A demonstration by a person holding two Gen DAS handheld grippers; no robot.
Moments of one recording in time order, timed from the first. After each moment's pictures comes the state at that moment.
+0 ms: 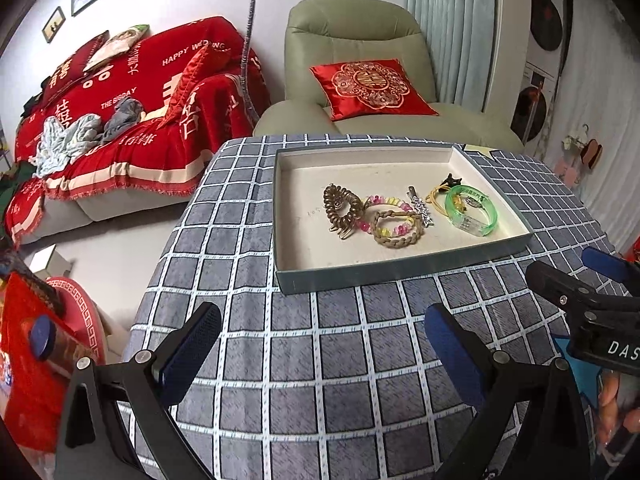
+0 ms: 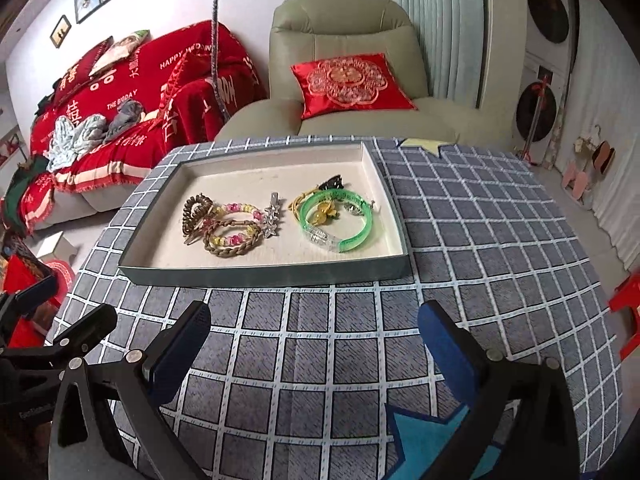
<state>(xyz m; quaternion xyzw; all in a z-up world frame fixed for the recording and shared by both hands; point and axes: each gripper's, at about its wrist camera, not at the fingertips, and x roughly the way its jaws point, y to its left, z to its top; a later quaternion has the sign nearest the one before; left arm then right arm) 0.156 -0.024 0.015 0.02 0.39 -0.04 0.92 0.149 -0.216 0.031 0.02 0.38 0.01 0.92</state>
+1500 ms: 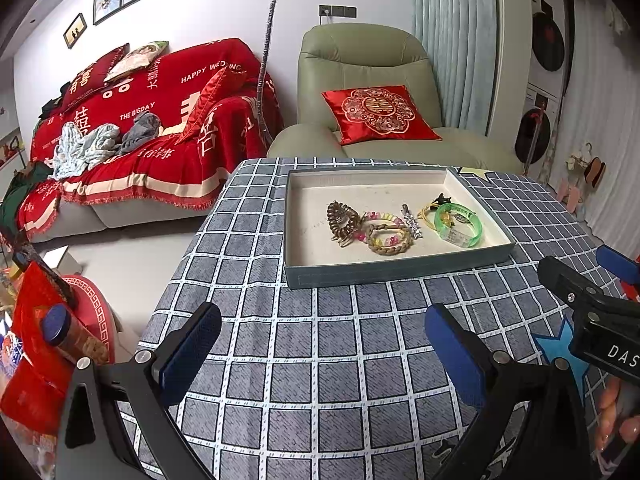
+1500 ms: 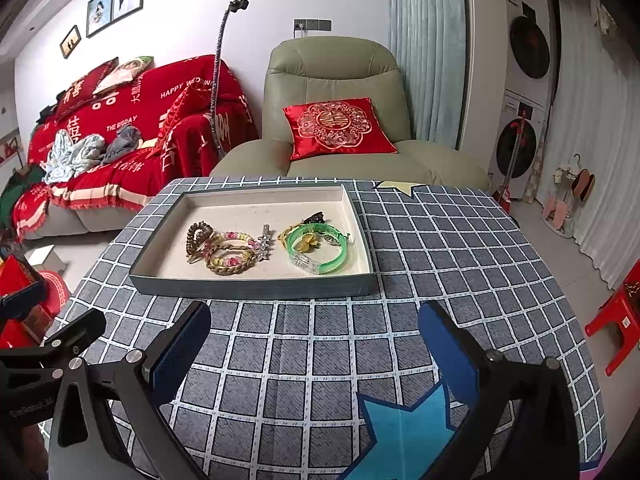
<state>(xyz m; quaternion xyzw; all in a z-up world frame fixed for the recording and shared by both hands) 0.112 -0.028 0.034 0.01 0.34 -0.02 0.94 0.107 -0.221 0.054 0.00 0.32 -0.01 0.95</state>
